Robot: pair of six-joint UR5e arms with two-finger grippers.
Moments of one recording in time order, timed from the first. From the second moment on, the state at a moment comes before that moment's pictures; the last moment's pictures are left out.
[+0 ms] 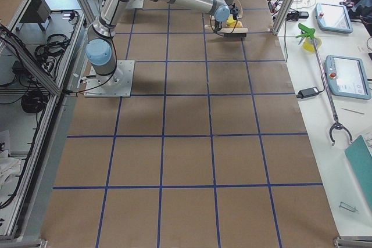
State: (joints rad) left arm -1.44 -2.15 -1.50 -1.02 1.70 1.62; right arm 1.84 -0.91 1.36 -1.93 -1.43 0.30
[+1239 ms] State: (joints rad) left arm -1.44 -2.14 -1.50 -1.02 1.70 1.61; right arm 2.06 -0.82 1.22 -2.04 -1.24 0.69
